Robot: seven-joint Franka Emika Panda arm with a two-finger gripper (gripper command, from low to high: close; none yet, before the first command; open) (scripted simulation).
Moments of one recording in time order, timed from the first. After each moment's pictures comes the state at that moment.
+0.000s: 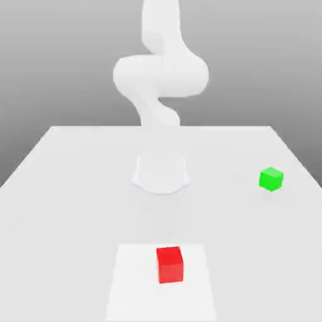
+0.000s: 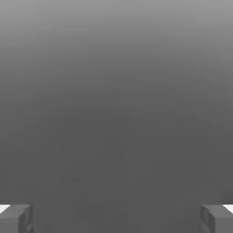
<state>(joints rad) 0.01 -0.72 0.00 -2.35 0.00 2.35 0.79</state>
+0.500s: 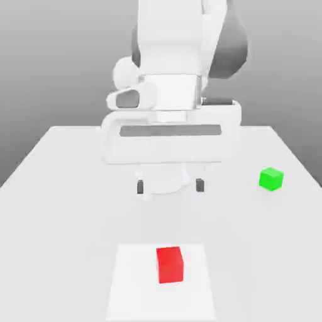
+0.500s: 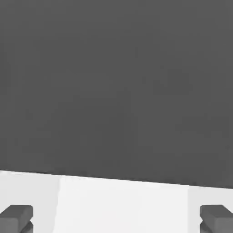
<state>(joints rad) 0.04 -0.16 0.00 -2.66 0.00 2.68 0.72</state>
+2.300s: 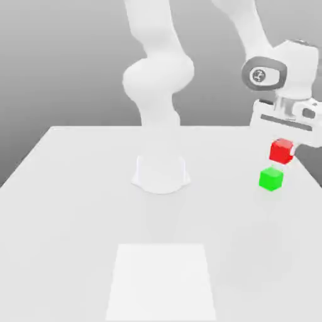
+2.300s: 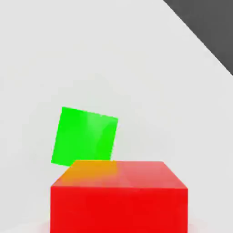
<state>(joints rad) 1.07 -0.22 0.49 -2.89 0.23 2.68 -0.46</state>
